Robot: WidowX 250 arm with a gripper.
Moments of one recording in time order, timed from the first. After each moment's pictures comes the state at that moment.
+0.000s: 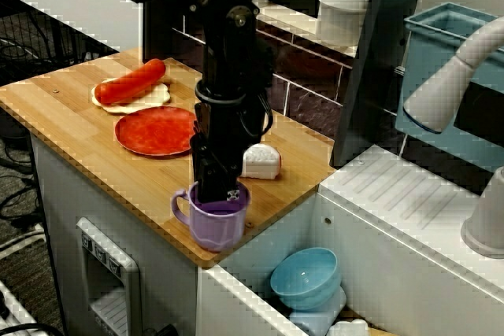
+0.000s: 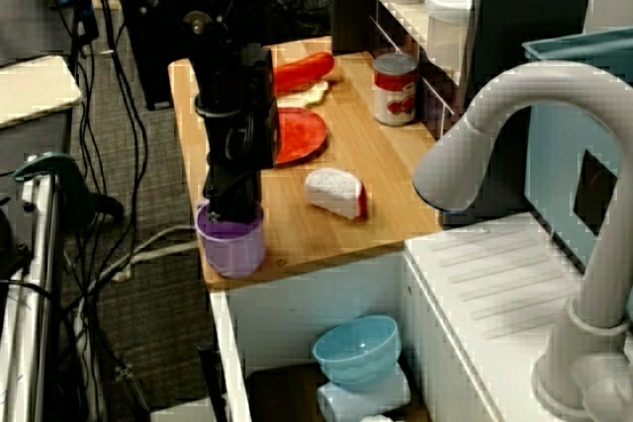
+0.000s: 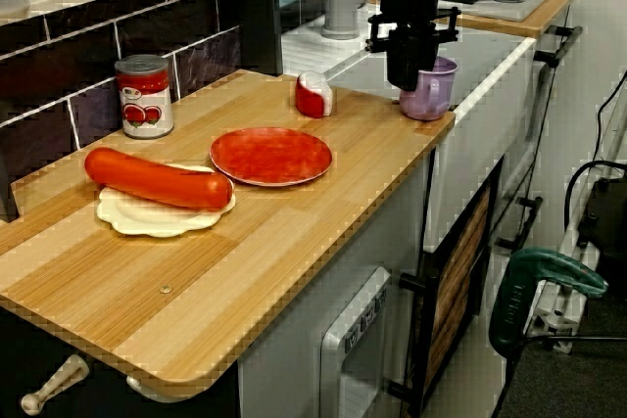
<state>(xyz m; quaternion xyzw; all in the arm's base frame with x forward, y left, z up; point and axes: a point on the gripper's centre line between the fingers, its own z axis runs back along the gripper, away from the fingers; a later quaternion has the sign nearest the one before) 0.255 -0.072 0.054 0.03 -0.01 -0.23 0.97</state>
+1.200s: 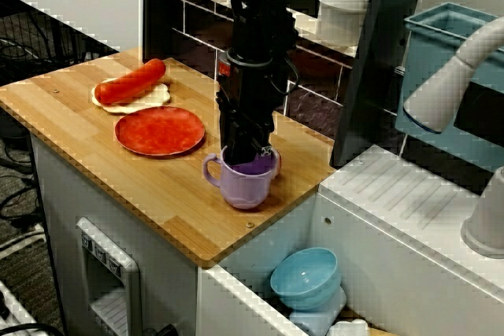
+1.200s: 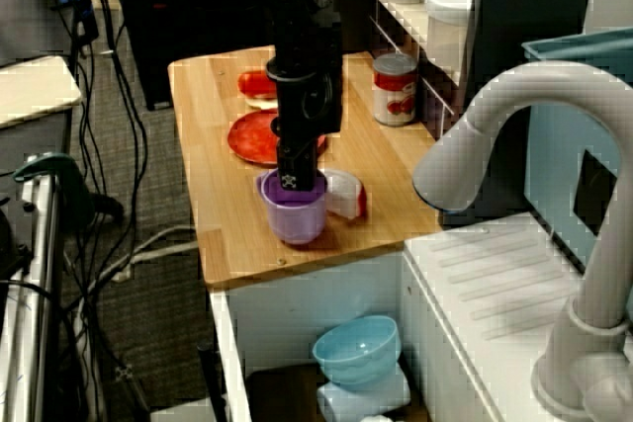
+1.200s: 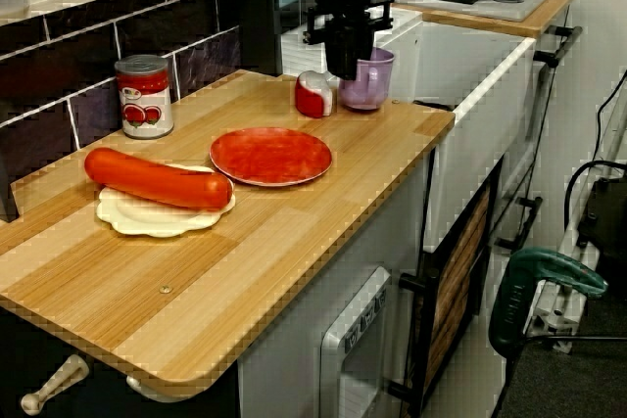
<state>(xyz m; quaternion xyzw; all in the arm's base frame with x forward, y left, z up) 0.307 -0.056 0.059 0.02 0.00 -0.18 0.98</state>
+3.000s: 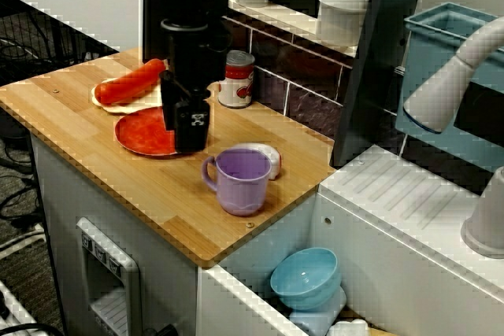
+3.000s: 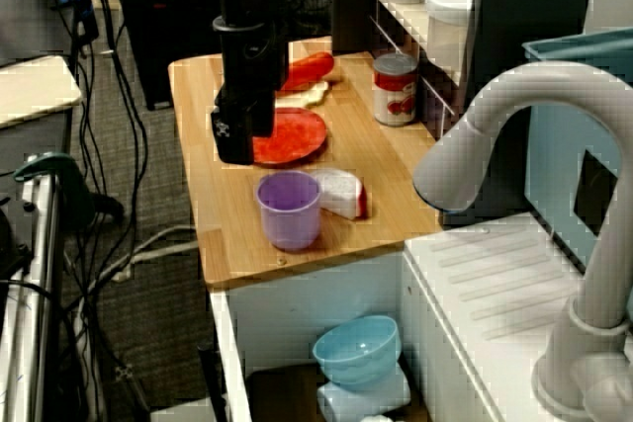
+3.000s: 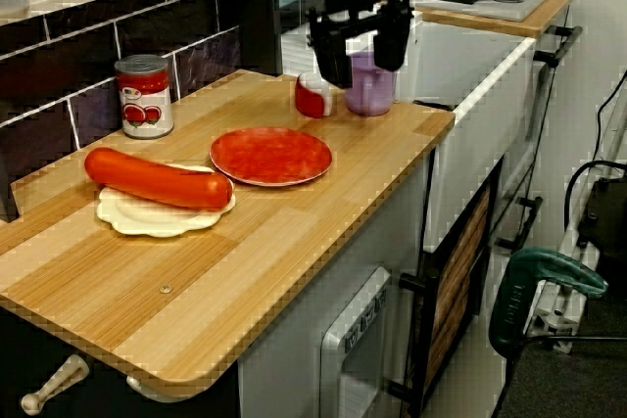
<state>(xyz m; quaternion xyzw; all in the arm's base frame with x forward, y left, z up) 0.273 -0.012 0.074 -0.05 0.01 -0.25 0.97</state>
